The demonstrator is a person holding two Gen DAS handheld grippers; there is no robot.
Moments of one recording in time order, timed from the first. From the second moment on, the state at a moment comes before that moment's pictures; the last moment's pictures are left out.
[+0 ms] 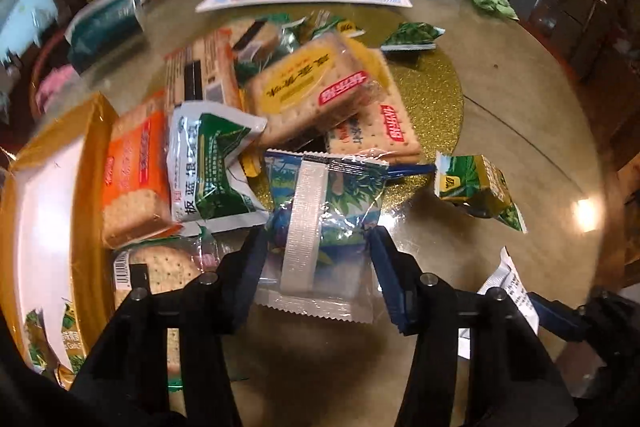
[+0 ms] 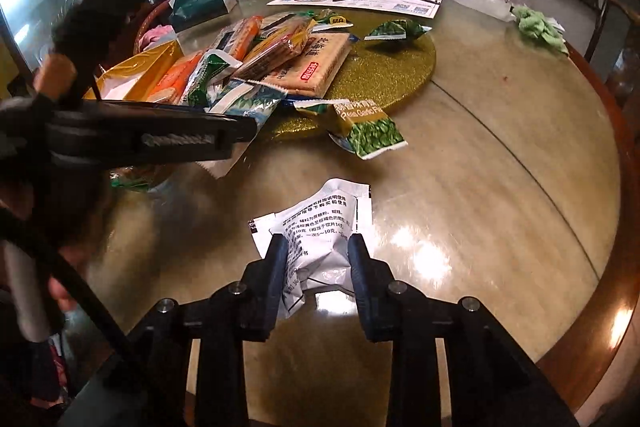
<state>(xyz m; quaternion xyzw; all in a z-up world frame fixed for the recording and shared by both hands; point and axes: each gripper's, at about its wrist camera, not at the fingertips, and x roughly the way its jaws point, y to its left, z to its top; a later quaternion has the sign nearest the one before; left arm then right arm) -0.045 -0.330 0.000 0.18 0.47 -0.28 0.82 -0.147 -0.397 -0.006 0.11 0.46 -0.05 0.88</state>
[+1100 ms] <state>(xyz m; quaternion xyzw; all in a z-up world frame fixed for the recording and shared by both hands) -0.120 -0.166 0.075 -0.03 0.44 -0.34 0.83 -0.162 -0.341 0.058 0.13 0.39 0.02 0.91</state>
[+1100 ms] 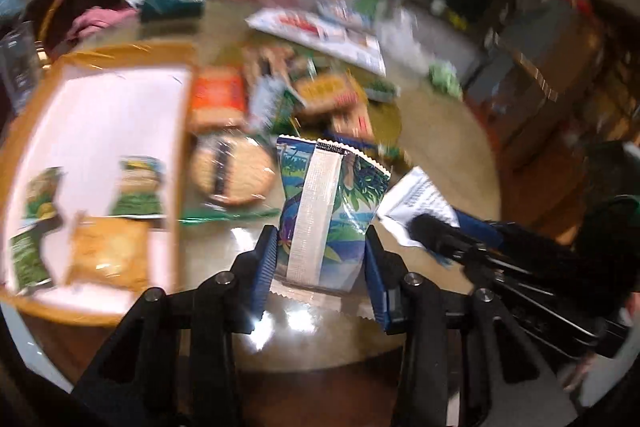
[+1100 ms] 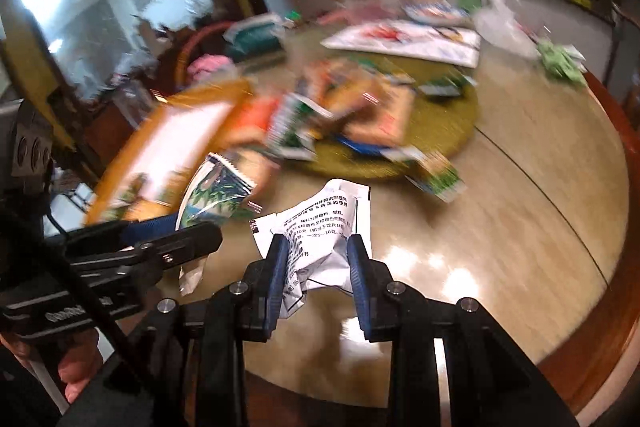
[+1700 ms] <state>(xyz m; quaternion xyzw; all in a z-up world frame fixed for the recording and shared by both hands) -0.068 0.023 0.080 -0.15 0.42 -0.15 0.88 -0.056 -0.186 0.080 0.15 0.39 0.19 0.89</state>
